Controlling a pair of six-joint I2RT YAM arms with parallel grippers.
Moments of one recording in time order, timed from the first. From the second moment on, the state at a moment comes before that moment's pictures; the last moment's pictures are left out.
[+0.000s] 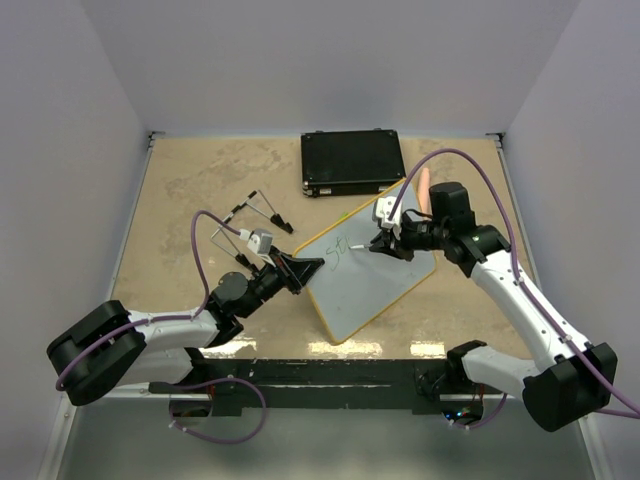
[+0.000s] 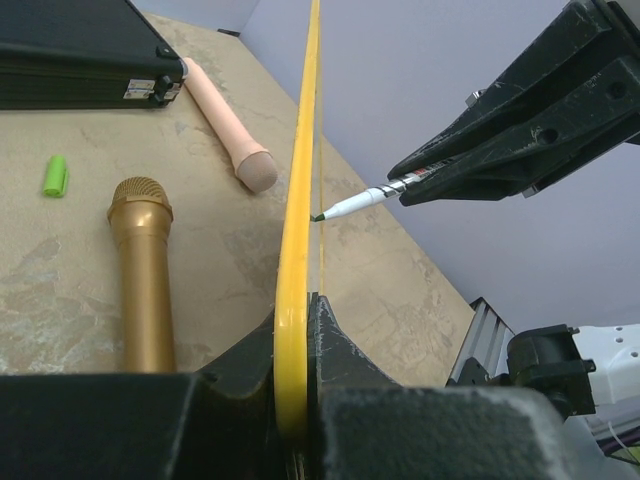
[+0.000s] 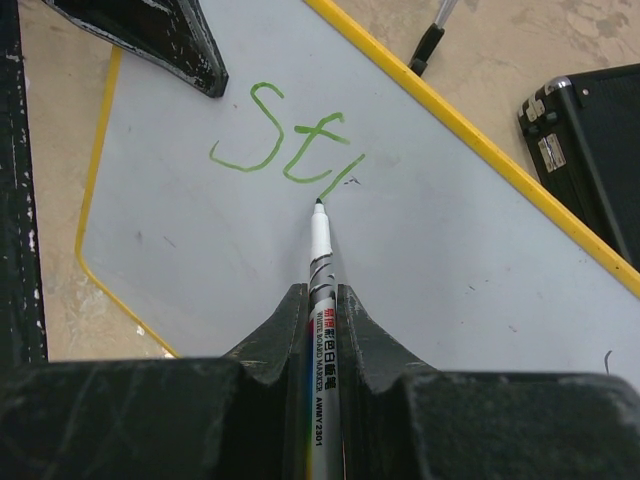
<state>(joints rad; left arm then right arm) -0.86 1.20 0.22 1.09 -0.03 -0.63 0.36 1.11 0.99 -0.58 -0.75 -0.71</state>
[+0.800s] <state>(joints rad) -0.86 1.20 0.22 1.10 -0.03 -0.63 0.36 1.13 1.00 -0.55 -0.76 -0.66</state>
